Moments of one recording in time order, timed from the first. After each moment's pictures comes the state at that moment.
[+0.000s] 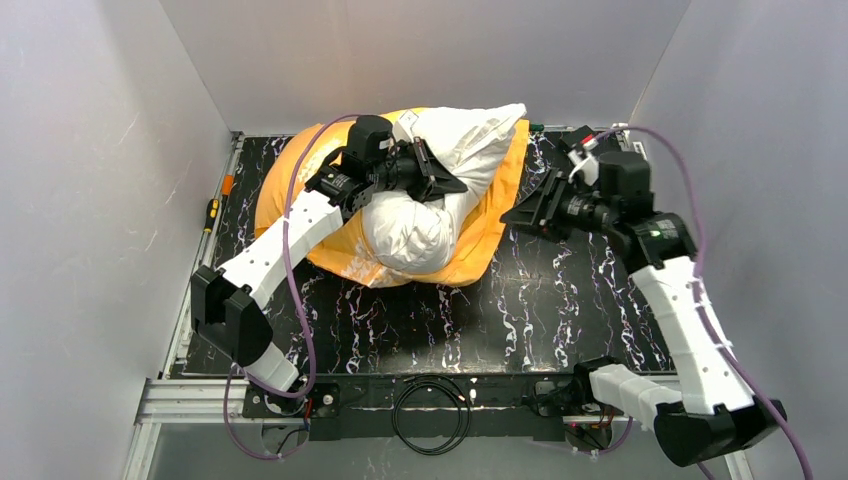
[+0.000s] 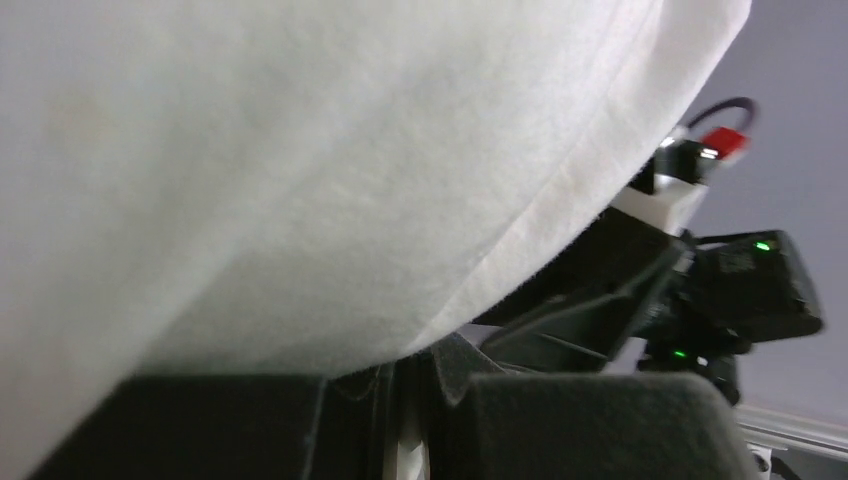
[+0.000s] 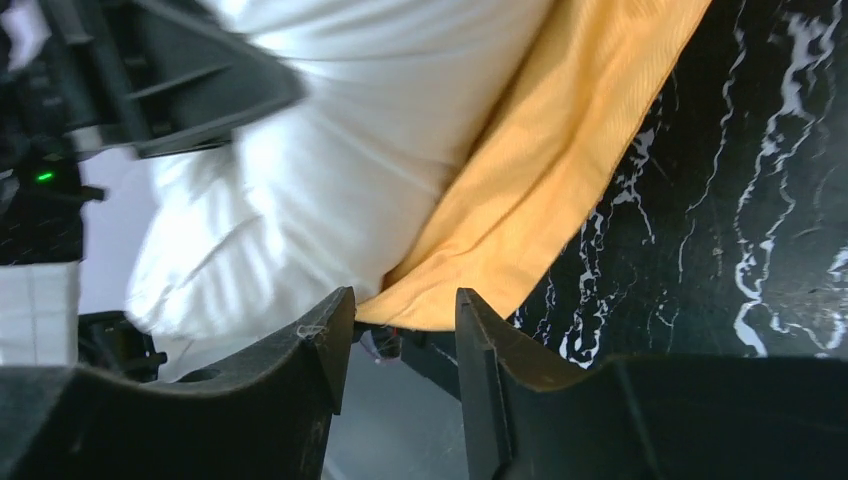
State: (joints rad) left arm -0.58 1.58 1.51 -0.33 0.58 -1.08; right arm 0.29 1.04 1.37 -0.88 -0.52 0.72
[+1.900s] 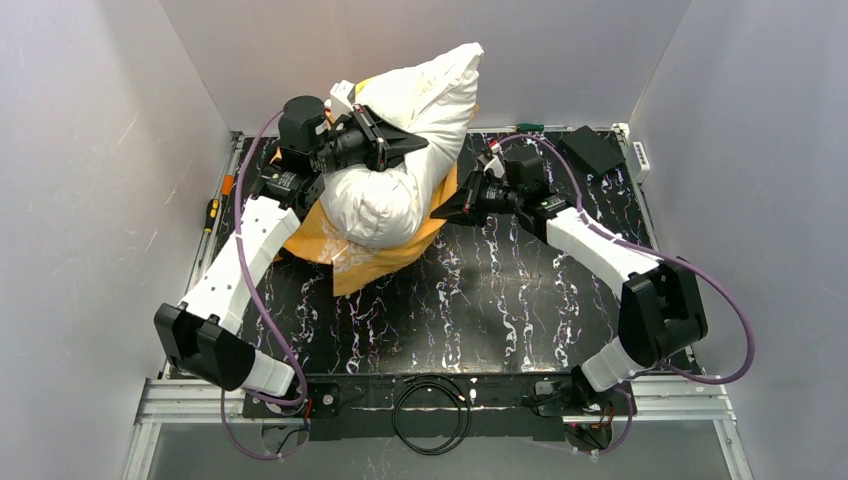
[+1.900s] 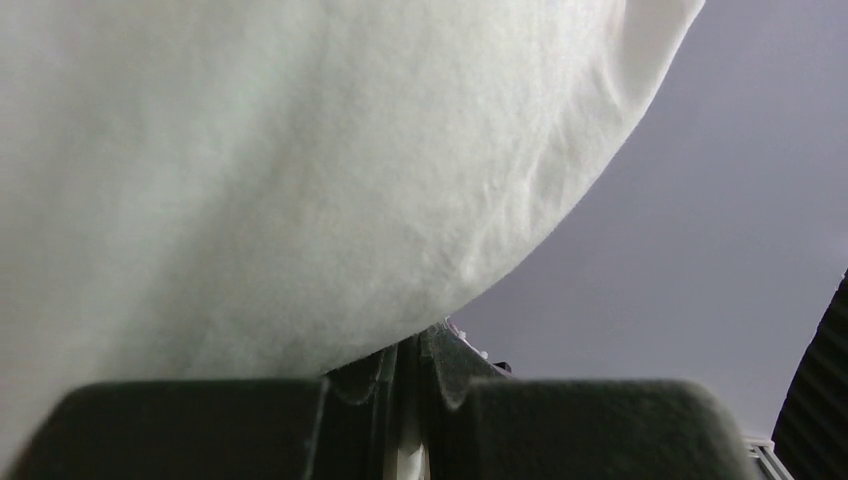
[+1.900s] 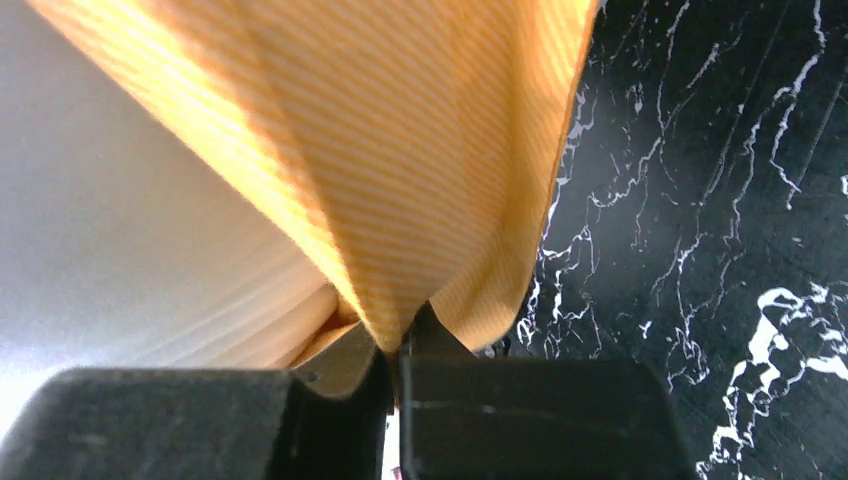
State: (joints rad) left arm -0.39 1.43 1.51 -0.20 0.64 -1.35; right arm 0.49 1.54 1.14 -0.05 -0.71 1.07
